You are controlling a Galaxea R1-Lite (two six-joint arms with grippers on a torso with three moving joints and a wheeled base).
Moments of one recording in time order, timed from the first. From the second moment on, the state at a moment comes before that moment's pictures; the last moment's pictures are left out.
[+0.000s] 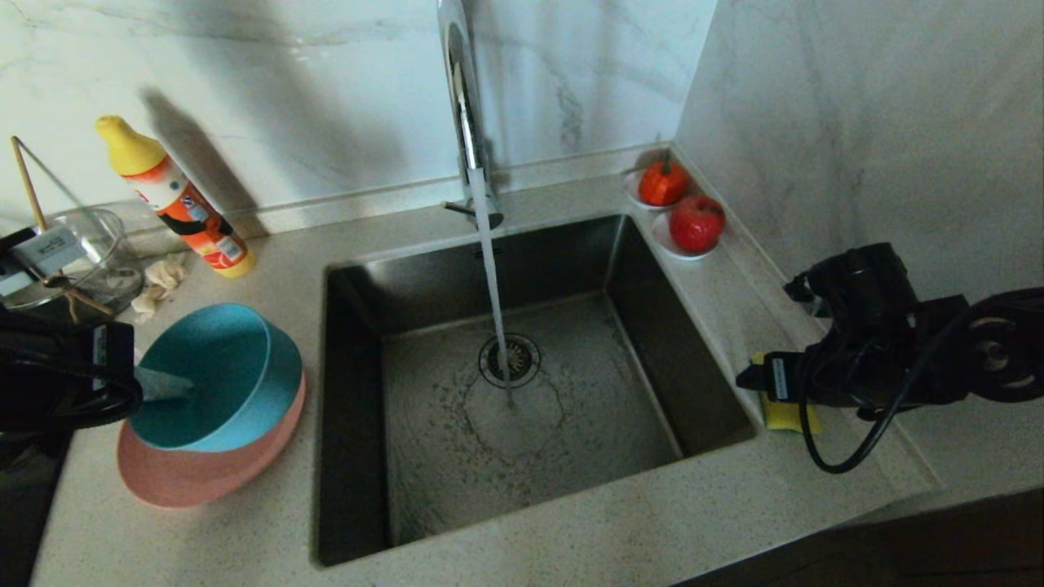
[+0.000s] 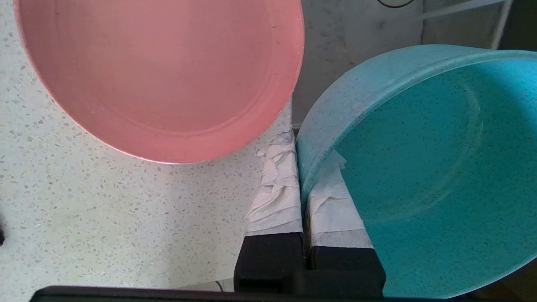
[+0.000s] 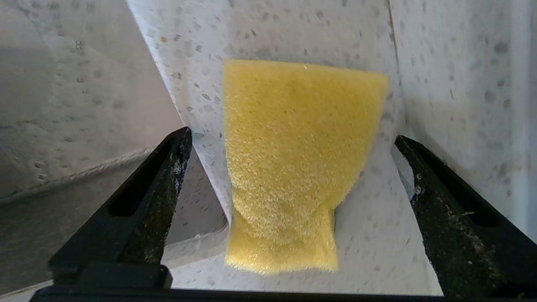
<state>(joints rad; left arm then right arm) 0.10 1.34 -1.17 0.59 -0.23 -0.20 0.23 1.76 -1.10 0.10 -0.26 0.29</state>
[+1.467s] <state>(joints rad) 0.10 1.33 -1.17 0.59 -0.23 -0.20 0.27 1.76 -1.22 0.34 -0.15 0.53</state>
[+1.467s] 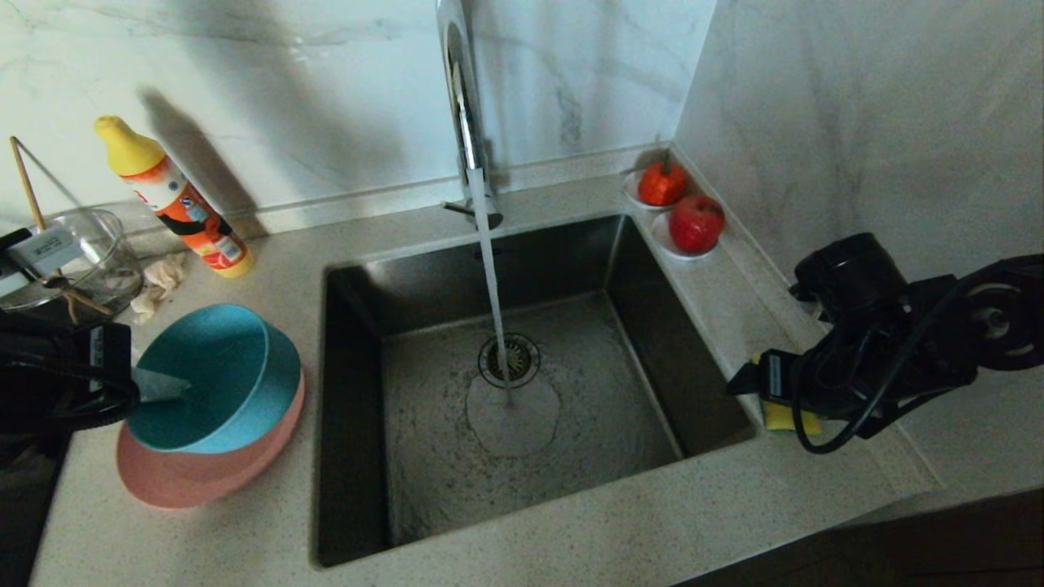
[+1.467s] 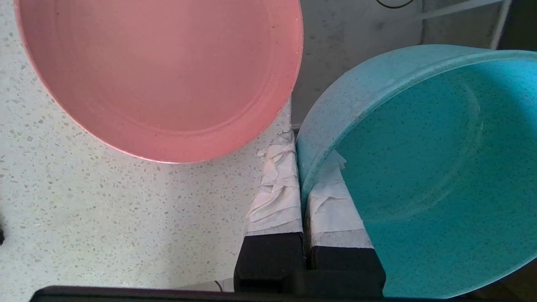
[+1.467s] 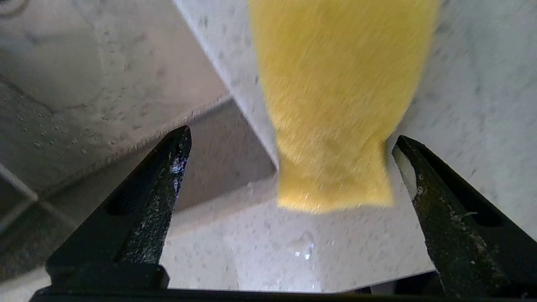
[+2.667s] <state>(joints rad) 0.10 1.33 -1.17 0.59 -0.23 -0.20 0.33 1.77 -1.26 0.47 -0.15 0.61</state>
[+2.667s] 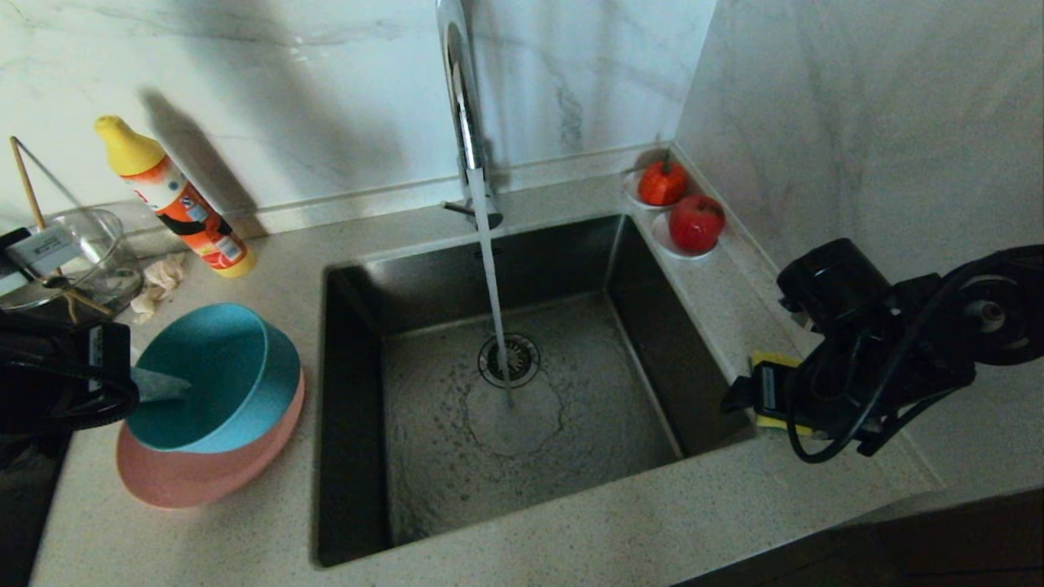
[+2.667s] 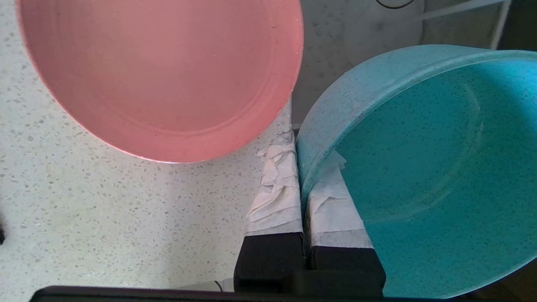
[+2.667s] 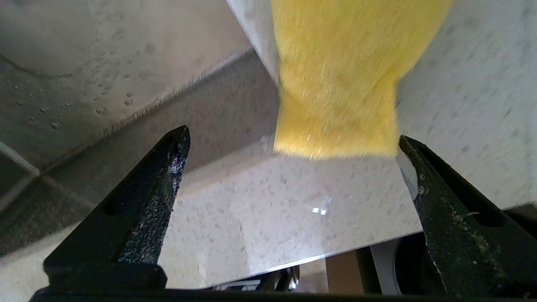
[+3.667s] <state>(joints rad) 0.10 1.33 -1.16 0.59 -0.23 -0.20 0.32 1.79 -1.27 0.45 -0.16 0.60</state>
